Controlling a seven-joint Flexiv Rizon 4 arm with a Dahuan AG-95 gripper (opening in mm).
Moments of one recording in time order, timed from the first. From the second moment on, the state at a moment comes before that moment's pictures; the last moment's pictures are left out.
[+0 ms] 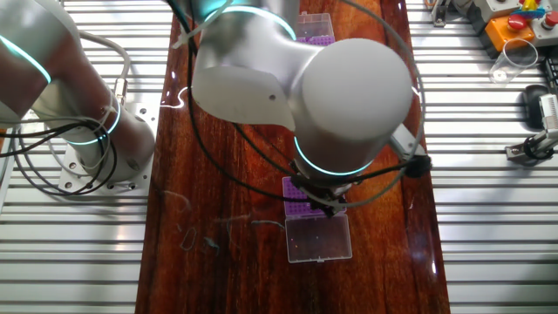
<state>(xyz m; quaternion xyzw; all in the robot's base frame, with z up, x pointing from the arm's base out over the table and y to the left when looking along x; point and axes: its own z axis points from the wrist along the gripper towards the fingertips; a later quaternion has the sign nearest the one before) 0.420 -0.136 0.091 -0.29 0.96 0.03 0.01</state>
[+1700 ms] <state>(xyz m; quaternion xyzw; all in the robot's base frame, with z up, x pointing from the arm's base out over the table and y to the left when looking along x) 0.411 -0.136 0.081 -0.29 0.96 0.03 0.01</state>
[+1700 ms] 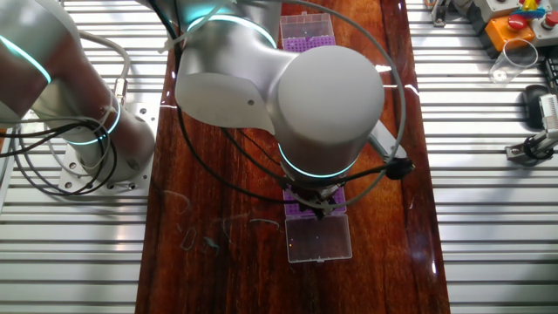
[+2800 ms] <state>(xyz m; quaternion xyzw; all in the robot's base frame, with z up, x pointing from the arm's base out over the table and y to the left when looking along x) 0.413 -0.135 0.066 -0.30 0.95 0.02 0.02</state>
